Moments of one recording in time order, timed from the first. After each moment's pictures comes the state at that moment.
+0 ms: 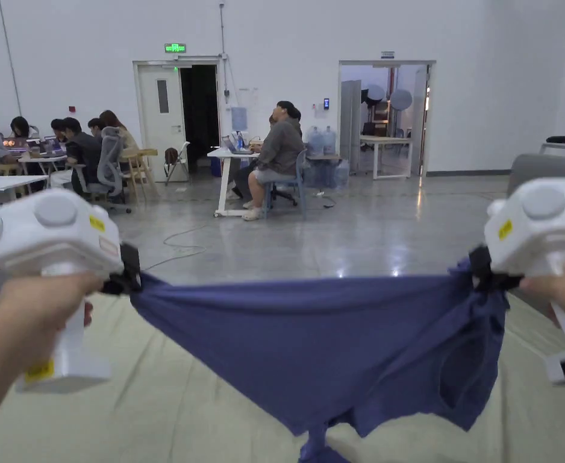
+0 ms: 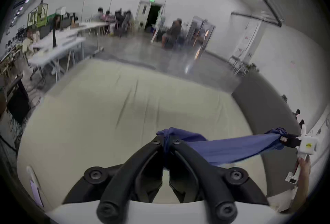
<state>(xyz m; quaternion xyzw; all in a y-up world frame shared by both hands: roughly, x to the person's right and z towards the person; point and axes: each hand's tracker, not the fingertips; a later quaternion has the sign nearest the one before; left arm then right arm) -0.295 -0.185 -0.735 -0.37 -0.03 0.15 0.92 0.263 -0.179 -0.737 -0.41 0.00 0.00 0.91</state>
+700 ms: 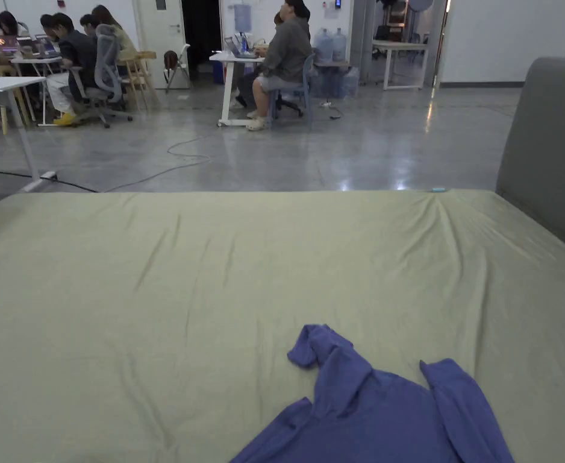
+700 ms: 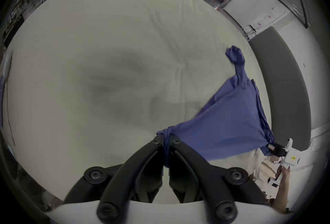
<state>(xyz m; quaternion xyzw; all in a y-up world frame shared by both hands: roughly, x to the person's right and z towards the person) -0.340 -0.465 -0.423 -0.56 -0.04 0.23 0.80 0.295 -0.445 -0.384 -0.54 0.08 -0.07 0.84</state>
